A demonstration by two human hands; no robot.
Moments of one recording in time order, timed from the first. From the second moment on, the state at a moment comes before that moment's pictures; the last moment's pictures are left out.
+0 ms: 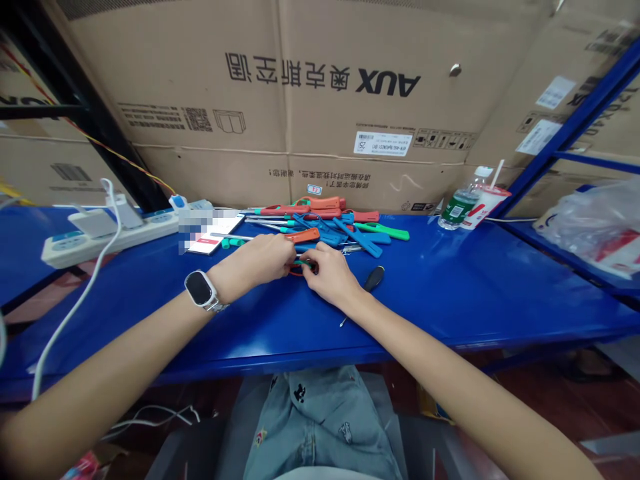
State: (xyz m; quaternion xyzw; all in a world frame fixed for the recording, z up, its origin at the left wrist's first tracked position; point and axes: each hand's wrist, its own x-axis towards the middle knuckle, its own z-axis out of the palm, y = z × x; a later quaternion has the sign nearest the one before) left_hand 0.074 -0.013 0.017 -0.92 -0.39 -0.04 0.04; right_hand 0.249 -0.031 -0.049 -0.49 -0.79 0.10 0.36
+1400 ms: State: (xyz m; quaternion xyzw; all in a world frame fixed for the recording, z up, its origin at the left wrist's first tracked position) left_hand 0.062 -0.011 -0.003 -0.87 -0.48 -0.08 -0.04; right_hand 0.246 -0.038 -0.045 -0.50 -0.82 0.02 0.29
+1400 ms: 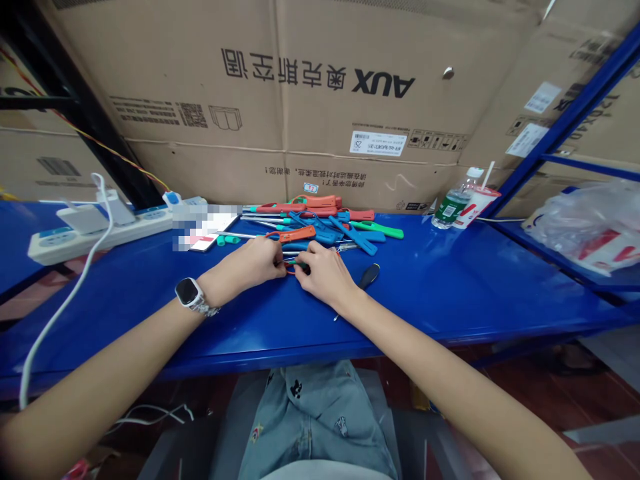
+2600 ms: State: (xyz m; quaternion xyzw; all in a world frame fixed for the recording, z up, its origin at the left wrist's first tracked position) left_hand 0.051 0.012 -0.012 -0.90 -0.38 -0.14 -0.18; right_hand 0.246 -0.037 -0.044 -0.50 -0.82 0.01 0.29
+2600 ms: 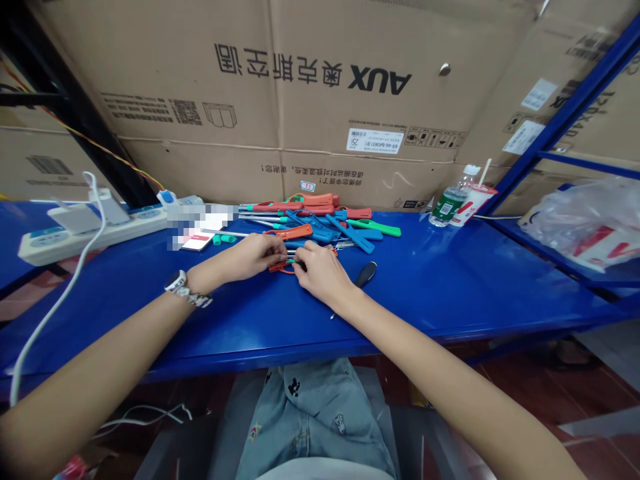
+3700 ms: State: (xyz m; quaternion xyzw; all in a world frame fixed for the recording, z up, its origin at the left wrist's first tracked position) left_hand 0.042 0.004 -0.017 -0.92 -0.29 -0.25 -0.03; right_hand 0.245 -0.034 -0.043 -0.51 -0.81 0.03 0.28
